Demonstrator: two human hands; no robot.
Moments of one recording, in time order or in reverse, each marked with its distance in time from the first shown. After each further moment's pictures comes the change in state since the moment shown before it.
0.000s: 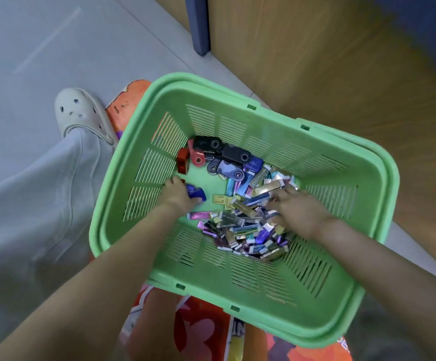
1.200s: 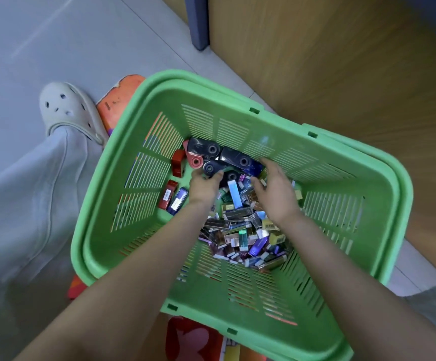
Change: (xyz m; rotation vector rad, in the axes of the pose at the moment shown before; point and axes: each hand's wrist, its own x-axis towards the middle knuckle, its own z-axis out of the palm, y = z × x) left_hand 0.011 0.067 0.020 -0.965 0.018 -0.158; right_hand 0.062 -0.022 -0.003 0.858 0.497 0.321
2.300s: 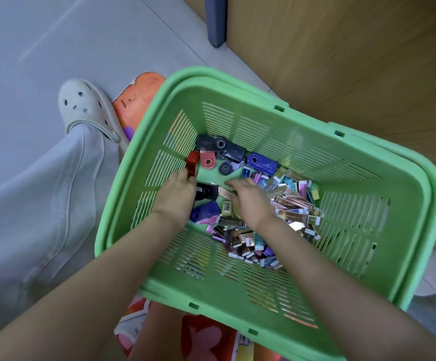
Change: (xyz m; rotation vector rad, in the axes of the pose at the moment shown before) left_hand -0.017 -0.007 -0.088 1.519 0.008 0.587; right_hand 0.008 -0.016 0.072 -0.229 -0.227 -0.209
